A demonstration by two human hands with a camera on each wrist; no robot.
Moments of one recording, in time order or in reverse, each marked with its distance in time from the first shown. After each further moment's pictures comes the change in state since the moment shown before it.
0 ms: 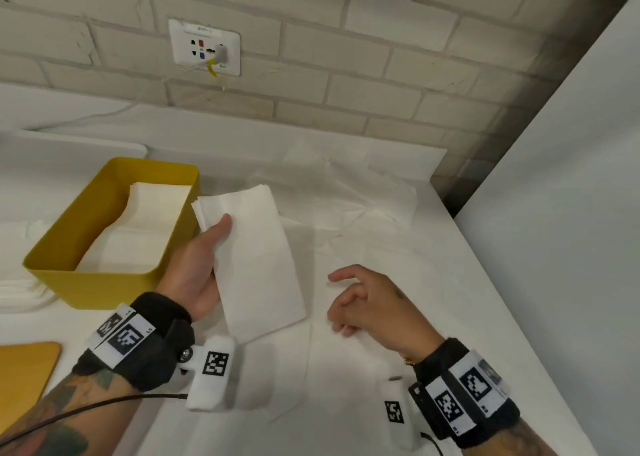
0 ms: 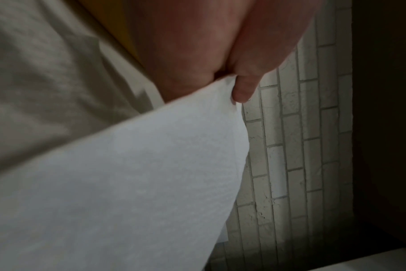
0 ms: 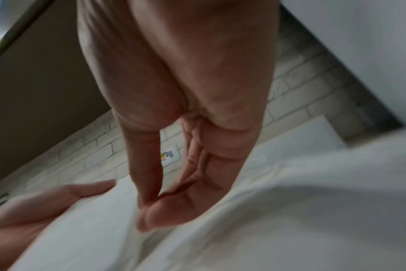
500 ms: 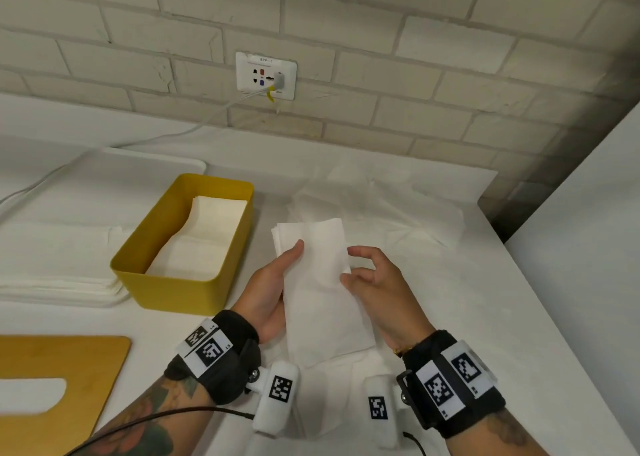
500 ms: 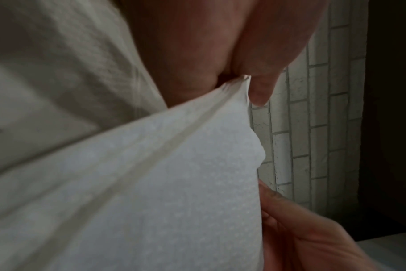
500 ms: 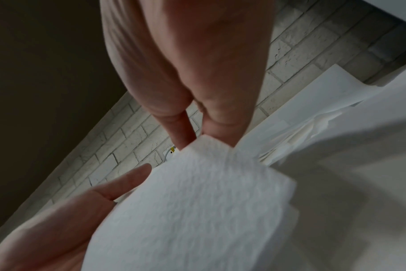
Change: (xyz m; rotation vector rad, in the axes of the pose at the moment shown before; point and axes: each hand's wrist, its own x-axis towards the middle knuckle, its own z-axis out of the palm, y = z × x) left_hand -0.003 -0.017 0.005 -0.003 -0.125 -0.182; right_hand 0.048 -0.029 0.043 0.267 0.137 -0.086
